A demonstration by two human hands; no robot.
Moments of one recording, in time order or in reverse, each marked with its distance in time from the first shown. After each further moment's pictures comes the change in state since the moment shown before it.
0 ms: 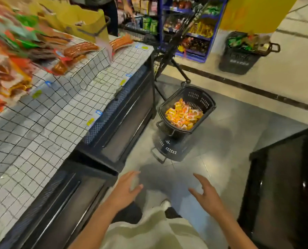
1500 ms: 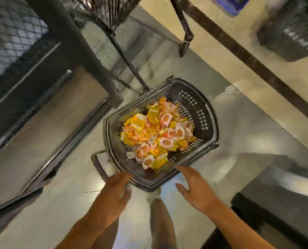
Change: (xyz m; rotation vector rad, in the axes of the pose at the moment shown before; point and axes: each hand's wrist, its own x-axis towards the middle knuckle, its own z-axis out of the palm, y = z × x) left_hand 0.598 0.120 0.118 -0.142 -0.071 -0.183; right_hand 0.642 0.114 -0.188 -0.525 -0.511 -0.008
